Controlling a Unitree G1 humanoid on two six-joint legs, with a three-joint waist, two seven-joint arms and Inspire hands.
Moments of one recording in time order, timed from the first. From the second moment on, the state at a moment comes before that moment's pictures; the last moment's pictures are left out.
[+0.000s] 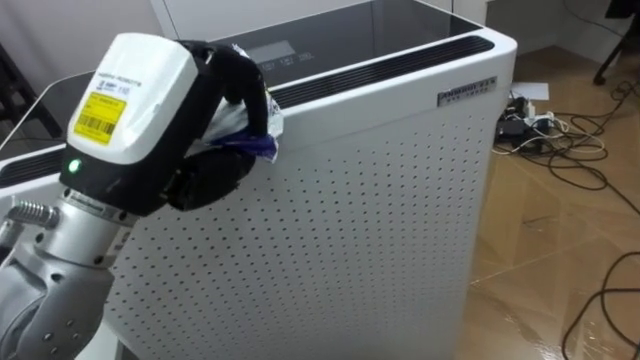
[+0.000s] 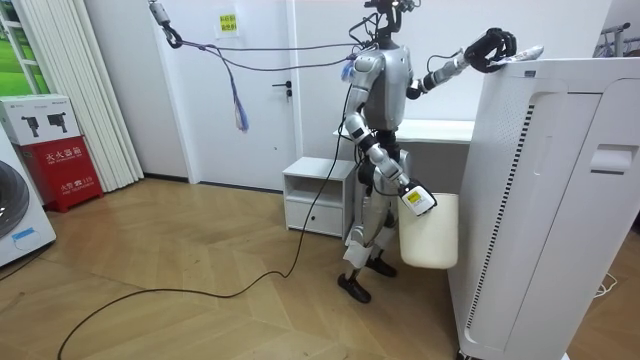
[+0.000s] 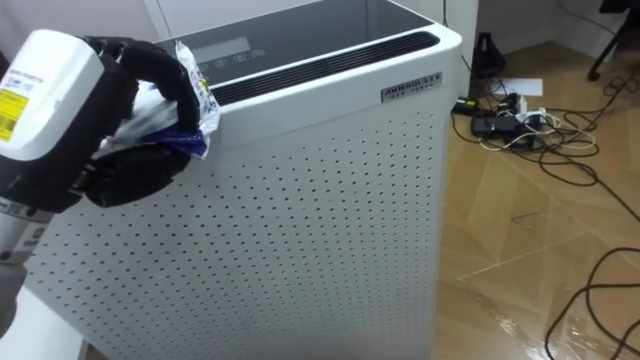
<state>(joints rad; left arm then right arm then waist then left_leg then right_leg) -0.16 0.55 0.04 -0.42 0.71 -0.22 0.03 0.18 -0.39 0.20 0.56 -0.01 -0.03 0.20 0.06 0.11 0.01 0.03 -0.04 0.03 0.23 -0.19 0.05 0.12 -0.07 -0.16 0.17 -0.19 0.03</state>
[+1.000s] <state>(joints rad) -0.15 0.51 -0.24 -0.52 -0.21 -0.13 -0.42 0.13 -0.39 0.29 0.57 0.00 -0.03 0.23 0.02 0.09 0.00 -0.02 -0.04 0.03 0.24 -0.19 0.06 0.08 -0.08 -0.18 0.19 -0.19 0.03</state>
